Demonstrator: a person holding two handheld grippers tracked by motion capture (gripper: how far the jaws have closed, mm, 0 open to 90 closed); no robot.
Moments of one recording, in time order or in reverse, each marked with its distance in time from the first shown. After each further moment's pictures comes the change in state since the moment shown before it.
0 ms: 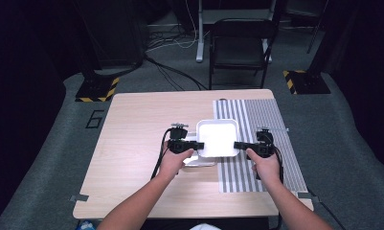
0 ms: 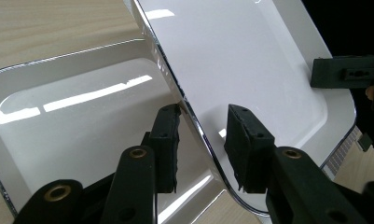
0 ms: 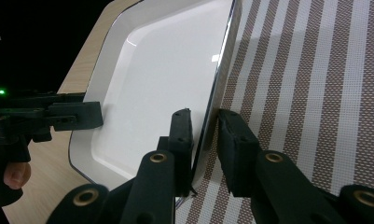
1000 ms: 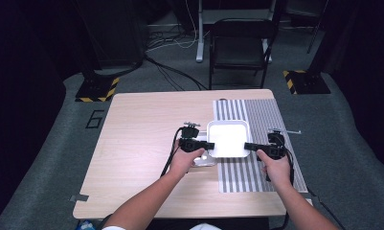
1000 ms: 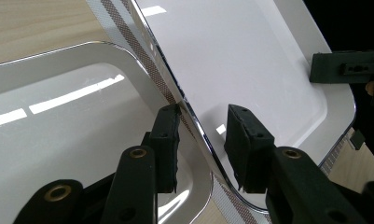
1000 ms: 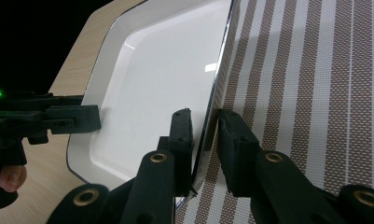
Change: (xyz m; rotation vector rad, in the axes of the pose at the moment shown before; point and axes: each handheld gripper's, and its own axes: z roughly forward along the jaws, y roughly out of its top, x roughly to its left) left arm -0.021 0.008 0.028 0.035 -0.029 0.020; right arm -0.025 -0.002 -0.023 -0.022 -0.037 0.025
